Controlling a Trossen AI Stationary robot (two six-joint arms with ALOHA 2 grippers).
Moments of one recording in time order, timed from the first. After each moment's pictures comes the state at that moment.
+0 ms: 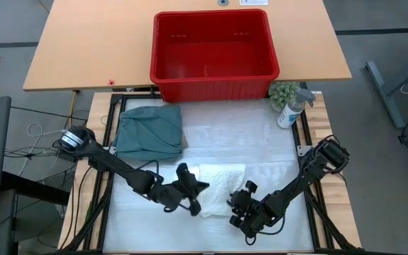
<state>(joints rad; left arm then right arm) -0.48 1.69 1.07 0.13 -0.68 -0.53 0.72 1.90 1.06 -0.37 0.69 1.07</state>
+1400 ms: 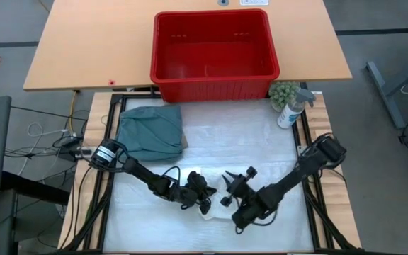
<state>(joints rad) -0.39 2.08 0.97 0.52 -0.50 -0.77 0.63 1.87 1.09 -0.40 1.25 0.94</state>
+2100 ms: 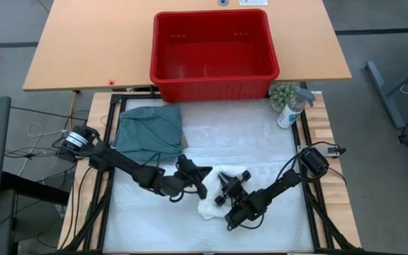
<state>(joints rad) -0.40 1.73 0.97 0.47 -0.84 -0.56 0.59 2.15 1.09 -0.28 1.22 1.17</state>
